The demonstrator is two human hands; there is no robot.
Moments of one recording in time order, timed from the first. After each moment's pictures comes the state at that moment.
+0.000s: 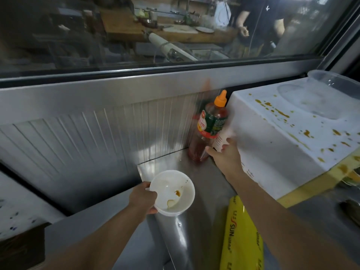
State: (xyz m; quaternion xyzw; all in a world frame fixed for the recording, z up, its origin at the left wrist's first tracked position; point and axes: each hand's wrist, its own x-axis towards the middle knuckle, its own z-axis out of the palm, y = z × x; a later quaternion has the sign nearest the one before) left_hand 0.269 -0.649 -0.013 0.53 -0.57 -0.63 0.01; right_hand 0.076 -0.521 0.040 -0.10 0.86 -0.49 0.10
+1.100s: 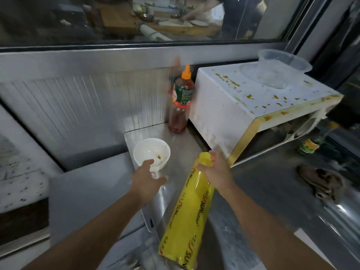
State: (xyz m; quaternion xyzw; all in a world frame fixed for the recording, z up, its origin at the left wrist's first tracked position) left_hand 0.324 -0.491 0.026 0.40 -0.74 -0.53 0.08; right_hand 0.180 -0.350 0.042 -0.16 0.86 -0.44 0.19
